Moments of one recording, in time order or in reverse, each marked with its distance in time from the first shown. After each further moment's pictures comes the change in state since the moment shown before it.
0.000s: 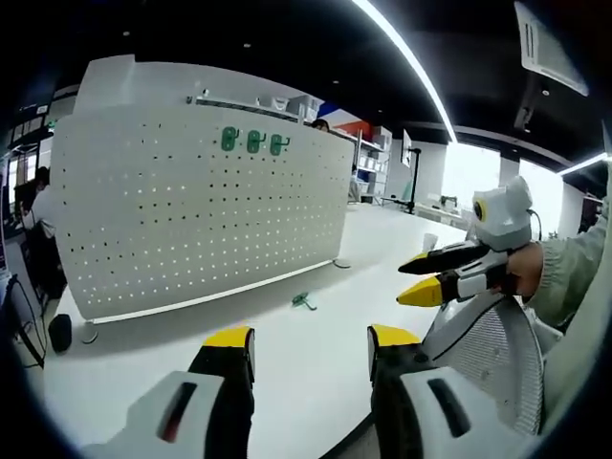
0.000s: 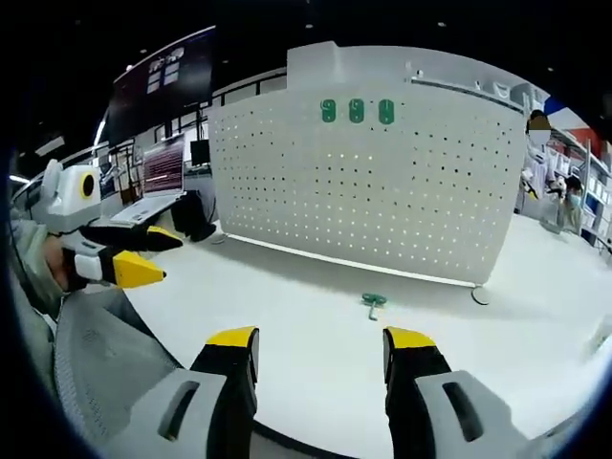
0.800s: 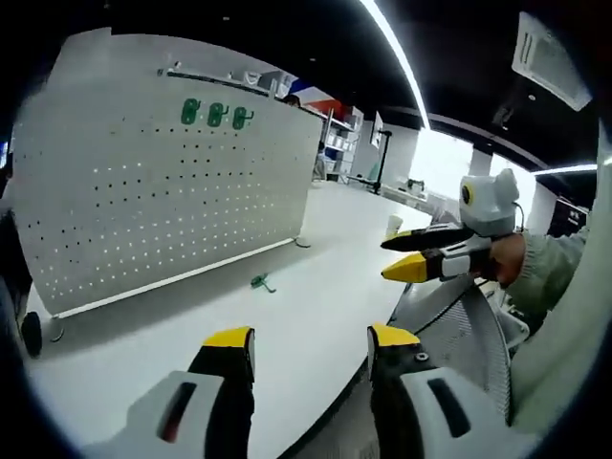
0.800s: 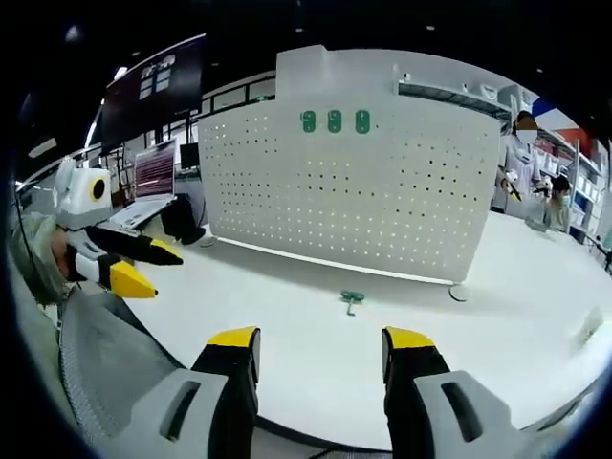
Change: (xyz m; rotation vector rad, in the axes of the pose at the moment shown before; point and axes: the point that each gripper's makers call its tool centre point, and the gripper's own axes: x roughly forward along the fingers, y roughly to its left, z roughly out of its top) left arm 0.006 -0.034 0.003 -0.030 0.128 -0.203; right arm -0.024 -0.022 -0.004 0.013 0.001 -0.057
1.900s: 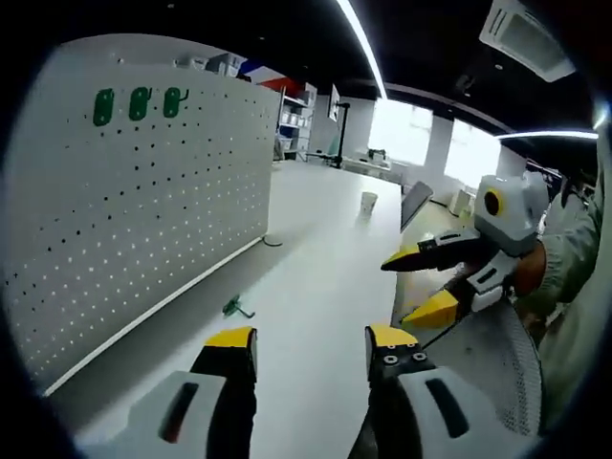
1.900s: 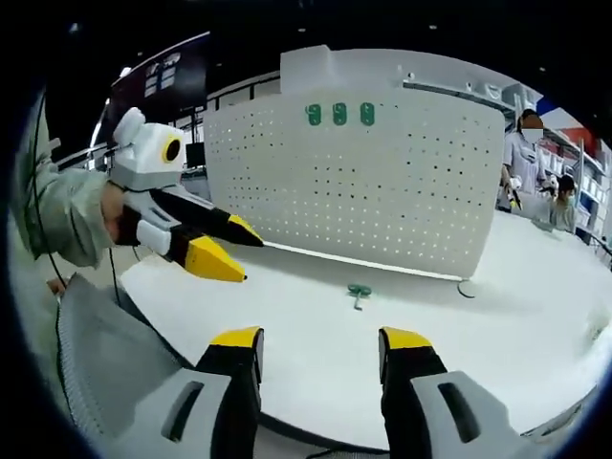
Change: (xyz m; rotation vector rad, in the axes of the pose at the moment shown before) left arm 0.093 0.005 0.016 0.148 0.115 -0.141; right arm 0.007 0.015 -0.014 -0.056 -0.003 0.077
